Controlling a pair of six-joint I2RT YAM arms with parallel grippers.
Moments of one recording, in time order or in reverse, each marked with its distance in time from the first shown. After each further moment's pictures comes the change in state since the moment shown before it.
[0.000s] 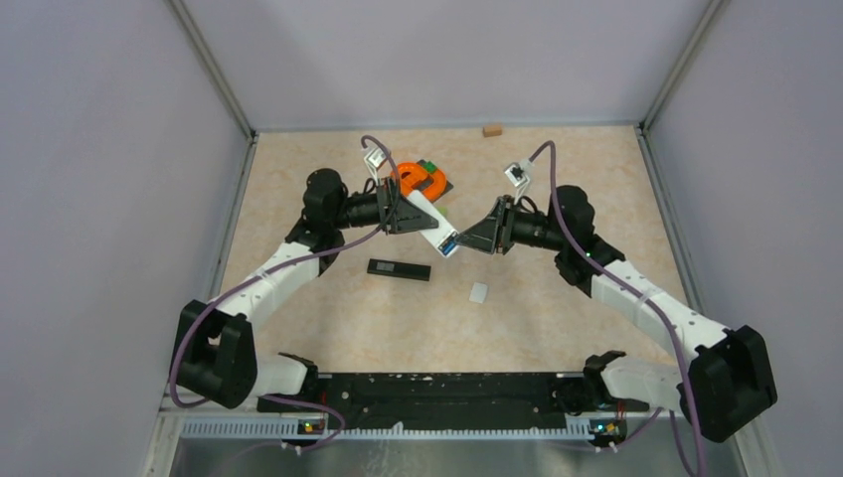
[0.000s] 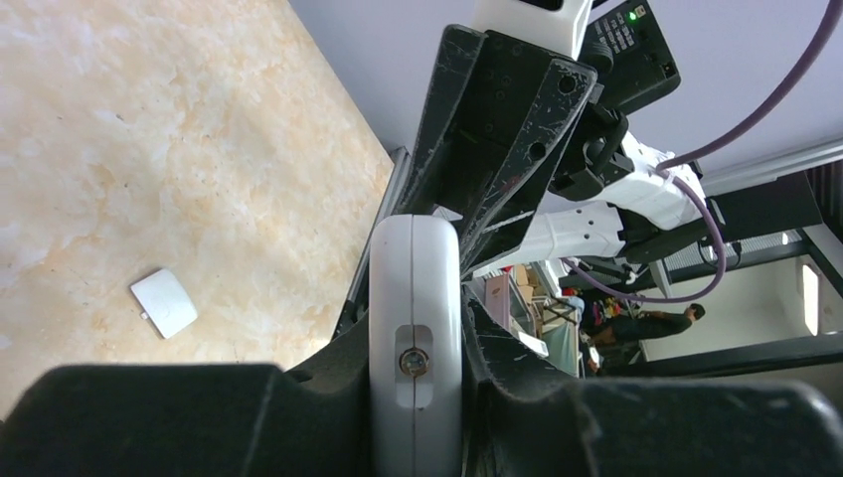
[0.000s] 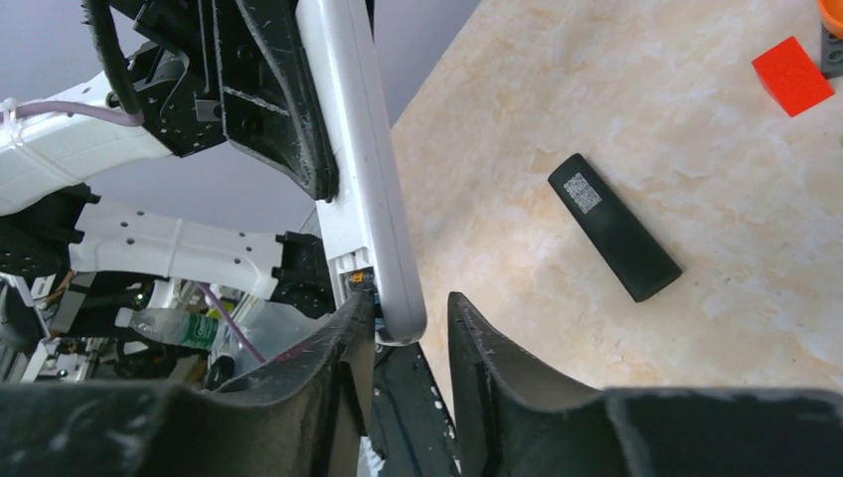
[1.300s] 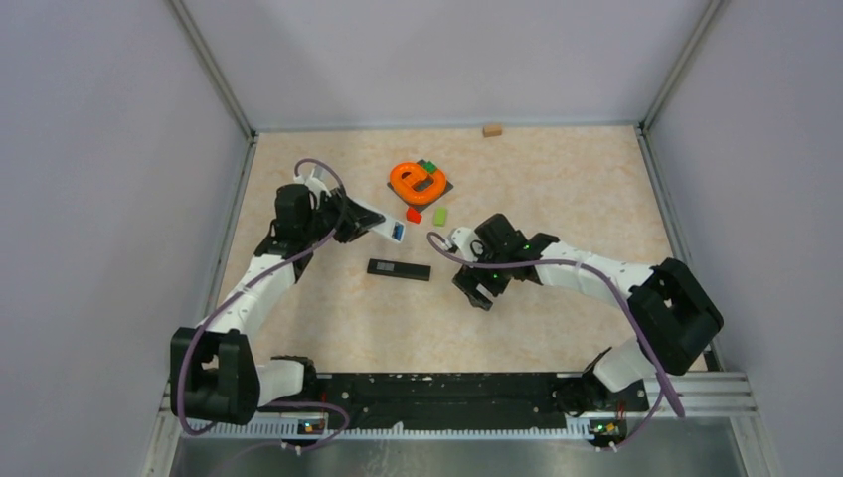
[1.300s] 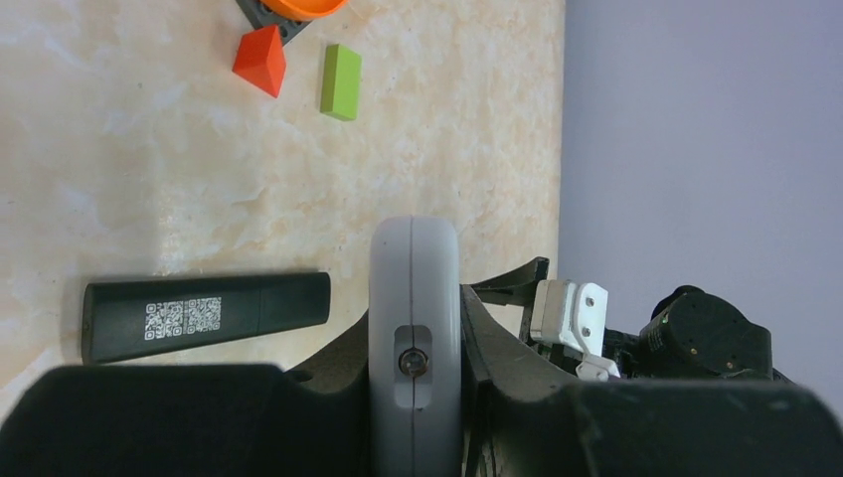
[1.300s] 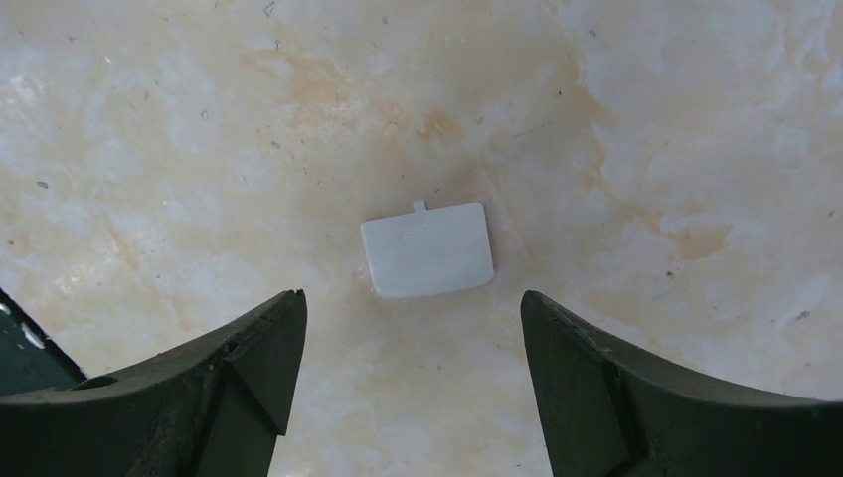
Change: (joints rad) left arm 0.257 -0.110 -0.109 -0.421 -0.447 0.143; right arm 0.227 0.349 0.119 -0.661 0.506 -0.942
